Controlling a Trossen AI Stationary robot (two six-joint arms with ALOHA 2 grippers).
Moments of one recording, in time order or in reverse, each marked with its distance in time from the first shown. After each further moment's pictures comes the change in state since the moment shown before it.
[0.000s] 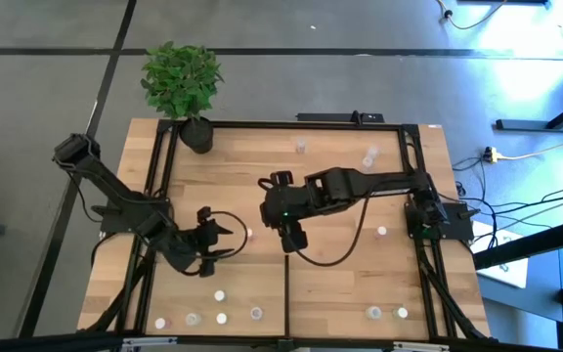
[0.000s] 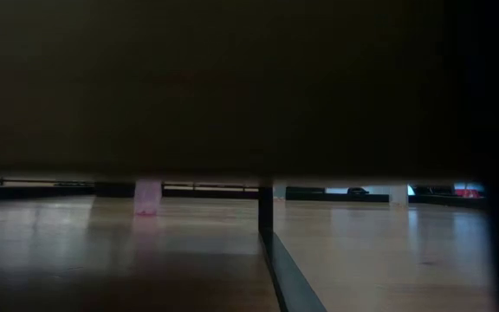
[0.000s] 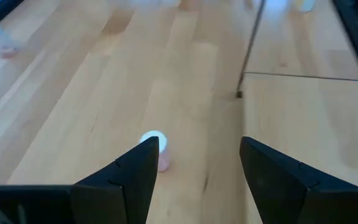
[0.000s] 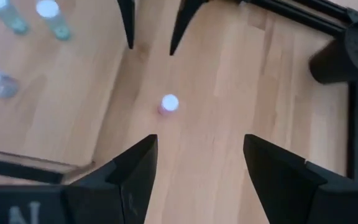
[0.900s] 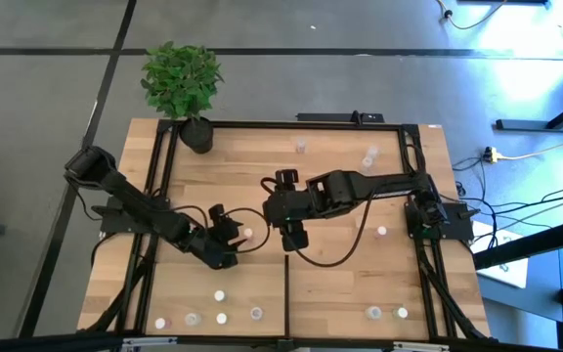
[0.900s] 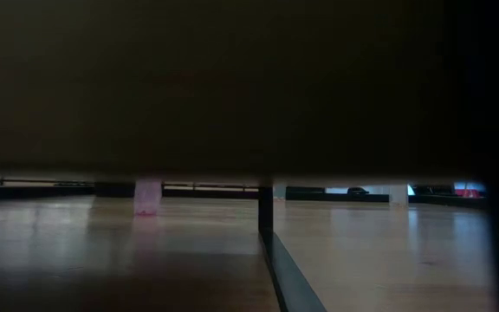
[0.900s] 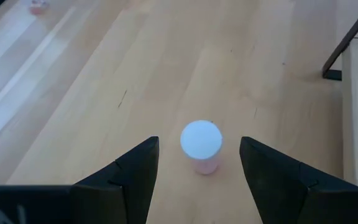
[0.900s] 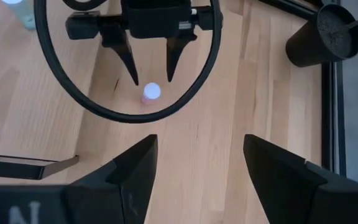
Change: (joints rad) left arm 0.162 0.261 0.000 0.105 0.008 -0.019; right arm 0.018 -0.003 0.000 -0.039 0.098 0.048
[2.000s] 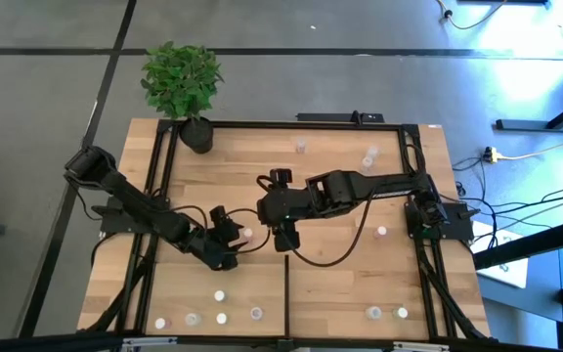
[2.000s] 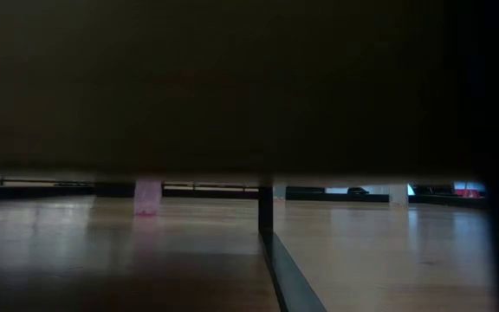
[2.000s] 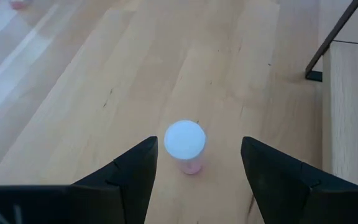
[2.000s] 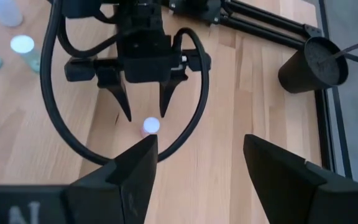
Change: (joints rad) left arm -0.001 0.000 0.000 0.024 0.039 -0.006; right arm 0.000 0.001 0.000 0.125 0.000 0.001
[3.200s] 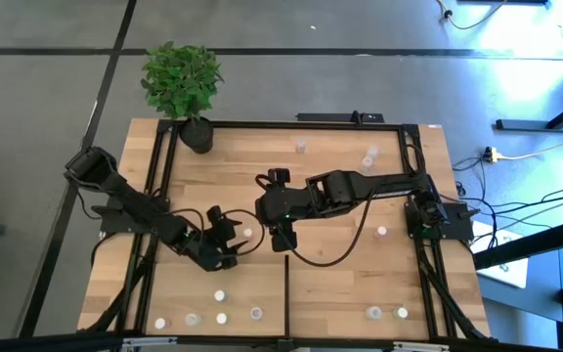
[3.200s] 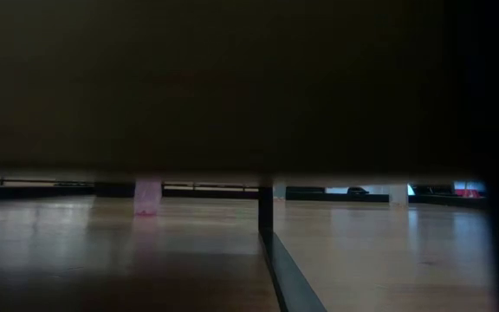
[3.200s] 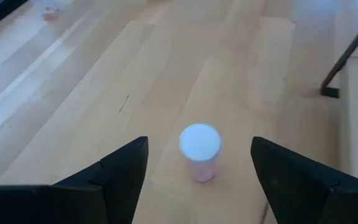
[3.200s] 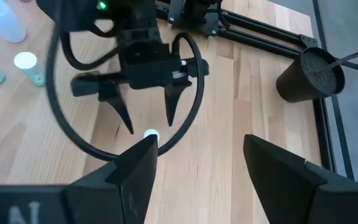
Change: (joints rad) left arm -0.042 0.006 -0.055 0.083 -0.124 -0.053; right arm 0.000 0.001 0.000 0.042 0.000 0.000
